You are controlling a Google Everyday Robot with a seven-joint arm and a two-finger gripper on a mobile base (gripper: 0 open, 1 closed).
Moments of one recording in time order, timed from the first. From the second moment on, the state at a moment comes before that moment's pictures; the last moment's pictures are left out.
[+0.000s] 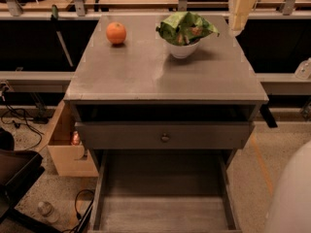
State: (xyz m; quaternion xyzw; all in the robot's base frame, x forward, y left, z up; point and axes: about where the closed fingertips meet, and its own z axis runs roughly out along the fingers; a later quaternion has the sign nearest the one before) arm 0.643 -0.151 1.061 -0.78 0.55 -0.13 0.25
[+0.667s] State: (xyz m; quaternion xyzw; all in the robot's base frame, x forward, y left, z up) arm 0.703 -0.124 1.025 -0.83 0.48 -0.14 0.26
